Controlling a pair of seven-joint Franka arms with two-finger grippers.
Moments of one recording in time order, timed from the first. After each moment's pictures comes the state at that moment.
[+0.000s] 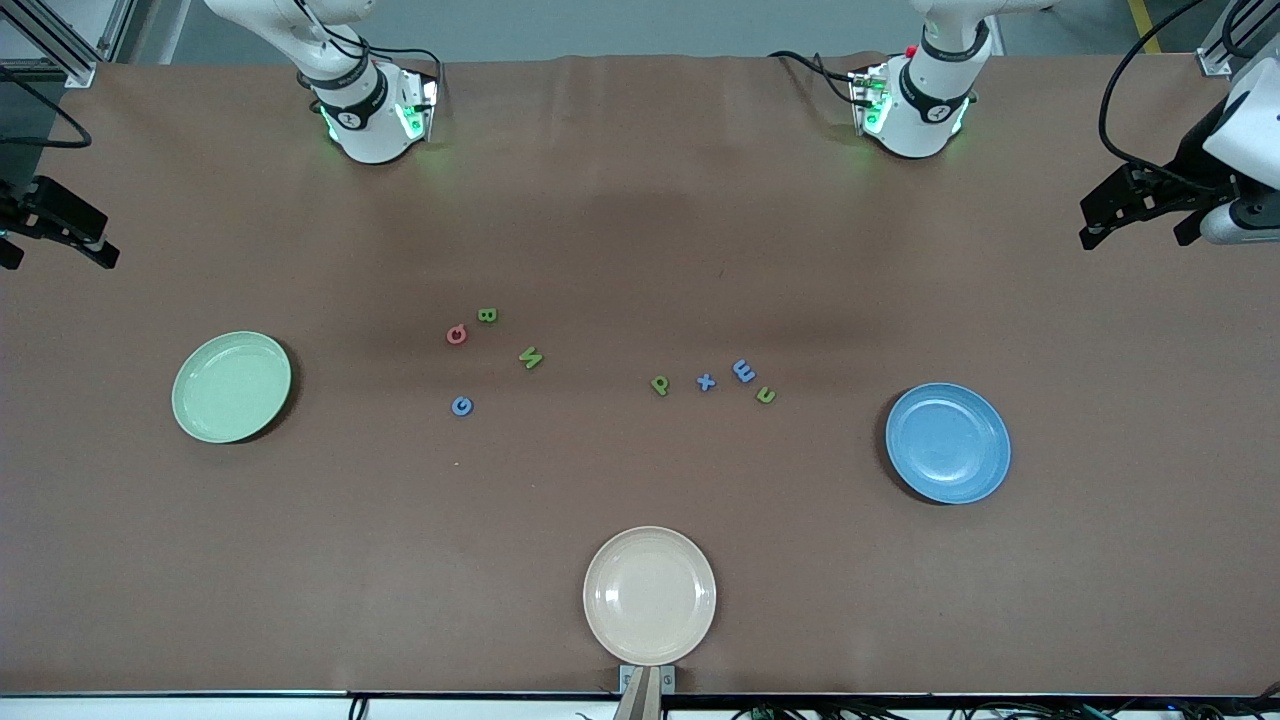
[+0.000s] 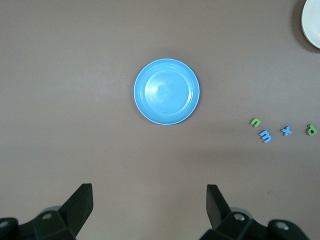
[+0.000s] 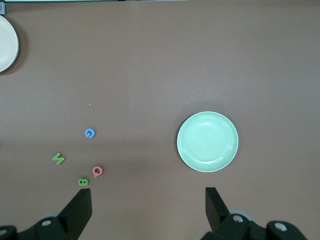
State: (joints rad) left arm 0.10 -0.10 -0.19 -1.65 0.01 1.60 -0.10; right arm -0.03 -0.03 -0.02 -1.50 0.01 1.56 -0.03
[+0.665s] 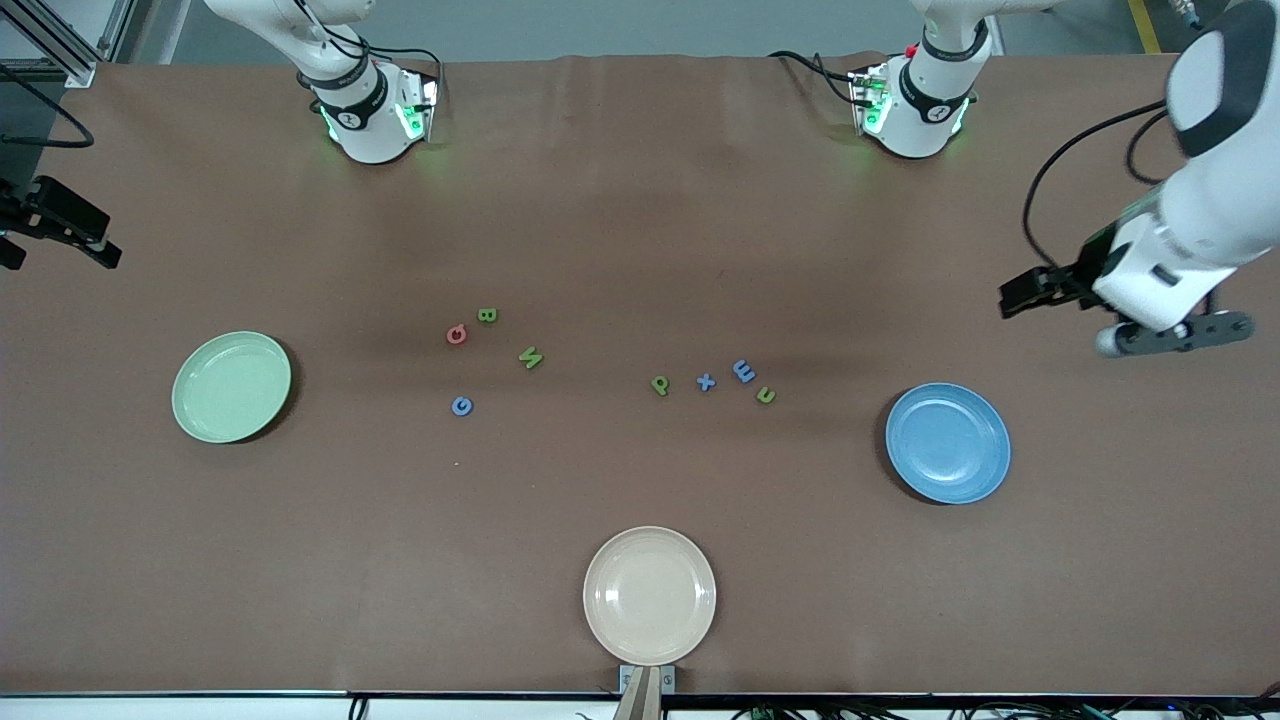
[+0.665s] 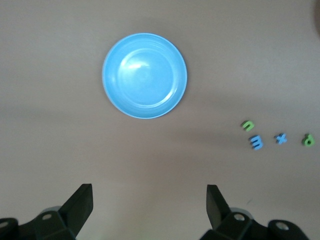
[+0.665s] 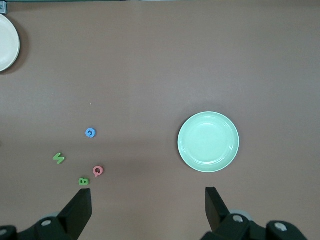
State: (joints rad) left arm 0.04 0.08 -0.21 -1.72 -0.03 1.72 -0.31; right arm -0.02 -0.03 -0.01 -1.50 0.01 1.56 -0.03
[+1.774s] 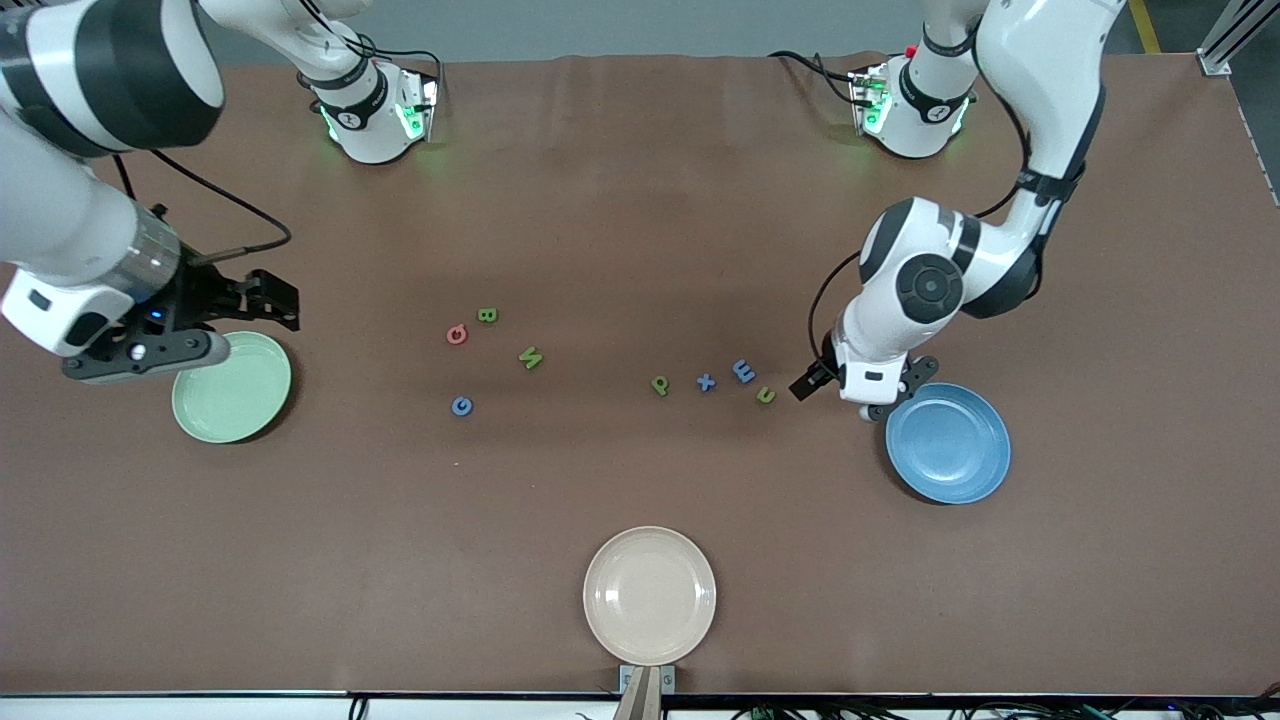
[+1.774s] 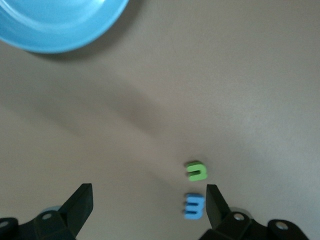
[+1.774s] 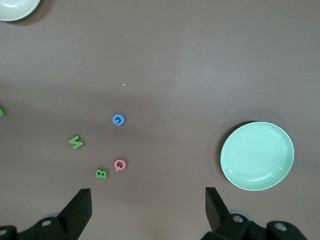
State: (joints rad) left arm -0.23 0.41 -0.22 -1.98 -0.03 2.35 -1.14; right arm 0.18 0.17 0.00 -1.51 0.01 1.63 -0.01
